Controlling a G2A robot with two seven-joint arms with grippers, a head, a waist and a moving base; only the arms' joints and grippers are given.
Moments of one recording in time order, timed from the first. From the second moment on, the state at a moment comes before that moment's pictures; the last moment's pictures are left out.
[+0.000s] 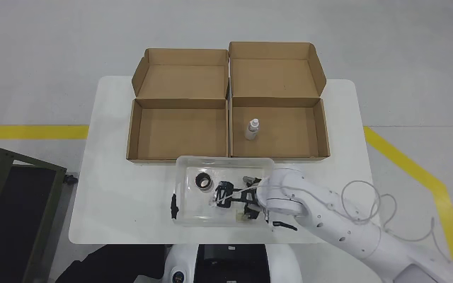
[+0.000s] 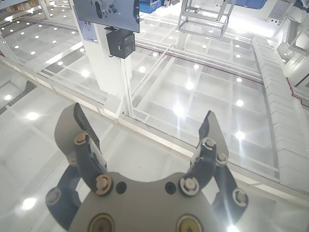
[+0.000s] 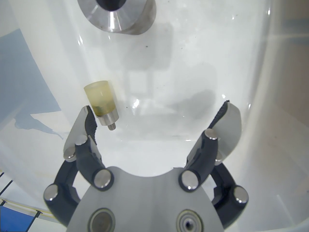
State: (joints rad) left arm -0.42 -0.34 -0.17 -1.17 3.07 0.50 0.07; right arm -0.78 -1.11 0.55 -1.76 -0.90 -0.41 1.33
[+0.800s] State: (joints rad) left arm -0.42 -0.34 -0.17 -1.17 3.07 0.50 0.07; right arm -0.89 -1.08 0.61 -1.86 -1.02 -0.38 1.29
